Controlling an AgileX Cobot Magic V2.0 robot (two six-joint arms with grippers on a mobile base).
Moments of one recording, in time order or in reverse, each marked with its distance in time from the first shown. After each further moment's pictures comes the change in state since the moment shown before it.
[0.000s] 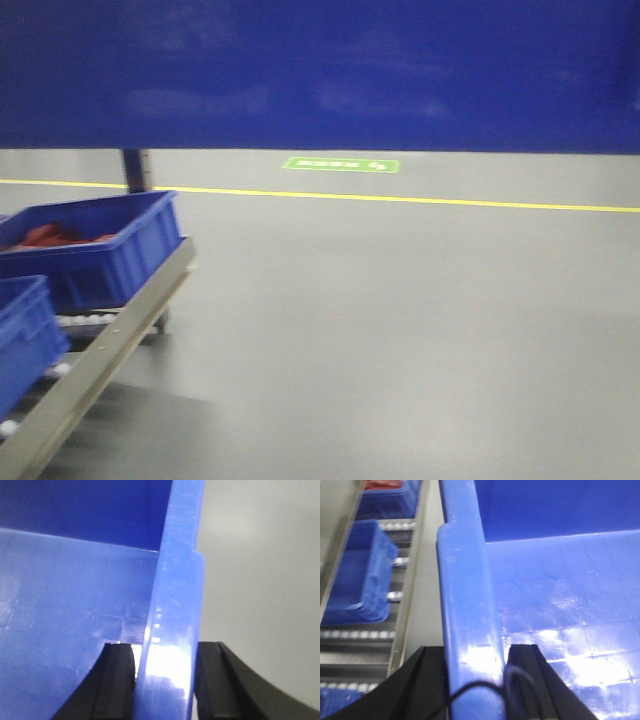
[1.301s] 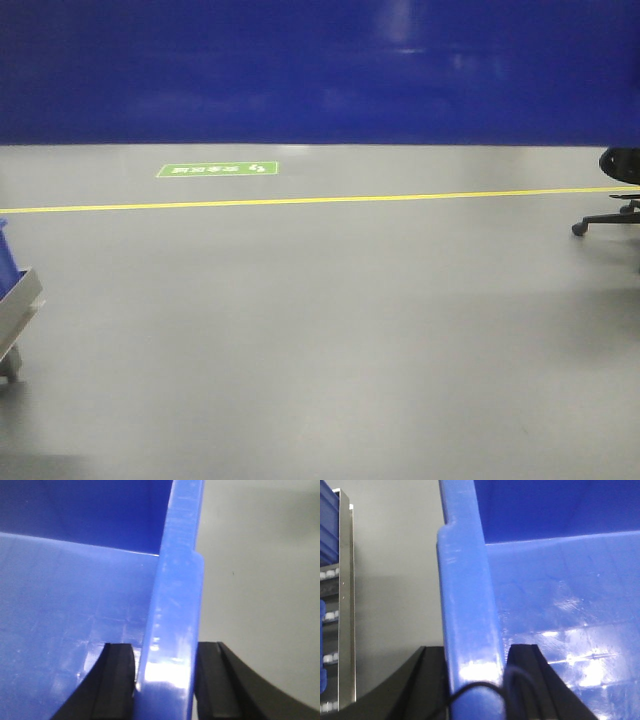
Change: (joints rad) left arm 0.000 0.000 0.000 -0.004 0.005 0.000; right arm 0.000 -0.008 0.000 0.000 0.002 0.002
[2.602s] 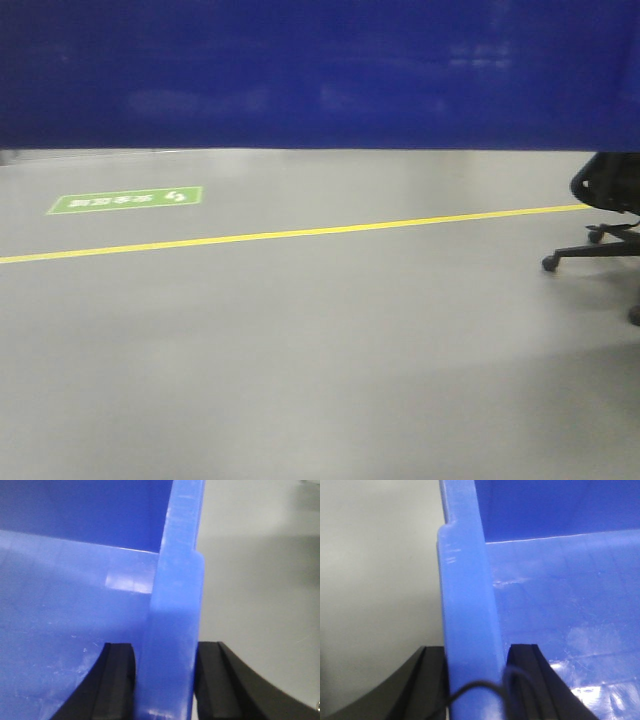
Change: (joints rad) left arm 0.000 0.000 0.000 0.004 0.000 0.000; right arm 0.000 0.000 0.000 0.000 -0.002 0.000
